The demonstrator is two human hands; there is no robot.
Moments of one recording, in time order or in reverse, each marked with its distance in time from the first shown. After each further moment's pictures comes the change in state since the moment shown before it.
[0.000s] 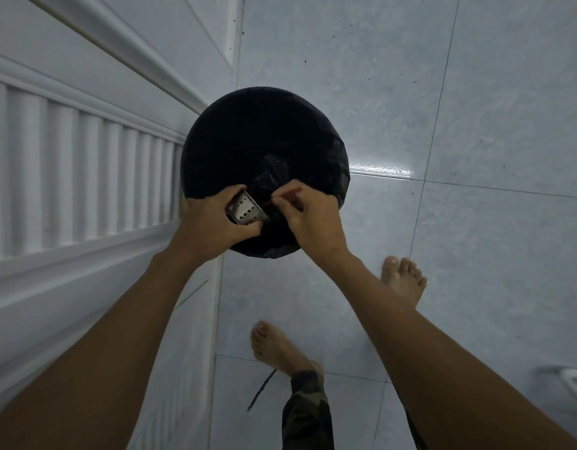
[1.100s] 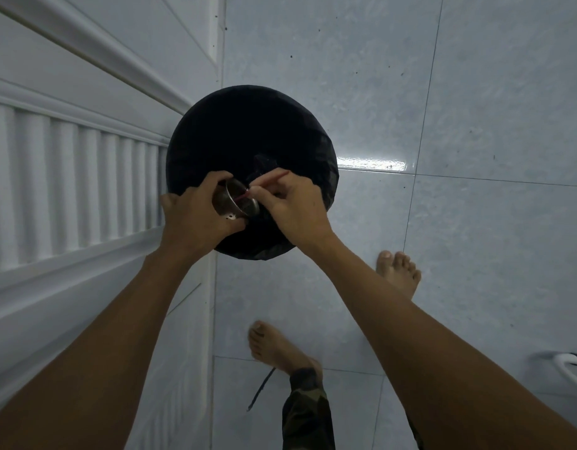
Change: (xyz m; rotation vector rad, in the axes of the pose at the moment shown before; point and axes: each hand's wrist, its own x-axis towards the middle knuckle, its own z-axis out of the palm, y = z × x) left_hand 0.015 0.000 0.005 0.089 0.135 0.070; right_hand 0.018 -0.010 0.008 0.139 0.012 0.069
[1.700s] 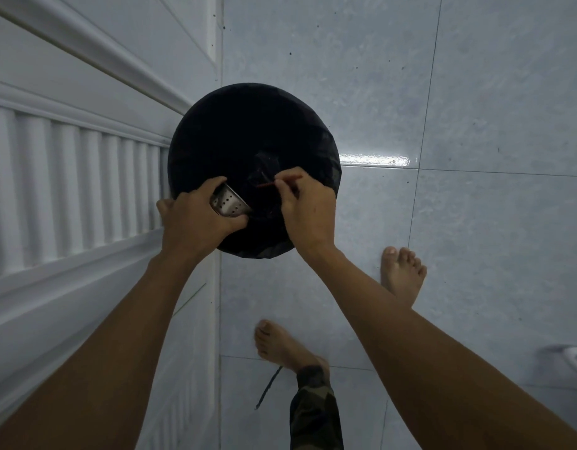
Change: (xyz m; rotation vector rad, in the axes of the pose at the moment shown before) left_hand -0.002 -0.002 -0.001 0.068 0.020 -0.097; right_hand -0.007 0.010 0.004 -0.197 0.251 0.055
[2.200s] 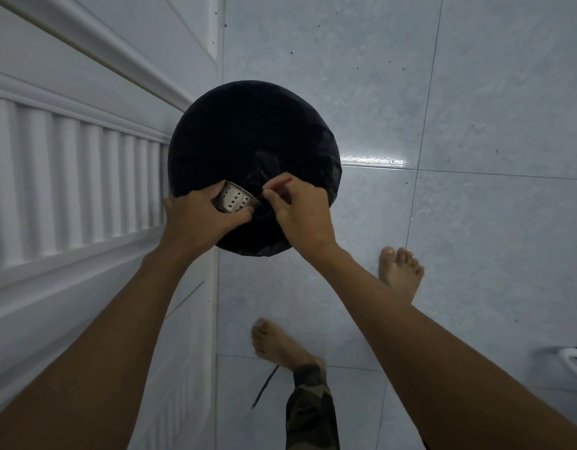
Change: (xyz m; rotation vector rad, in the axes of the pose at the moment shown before) left_hand -0.002 0.000 -0.004 -0.130 -0.090 0.003; right_hand -0.004 -0.002 -0.004 0.031 -0.165 -0.088
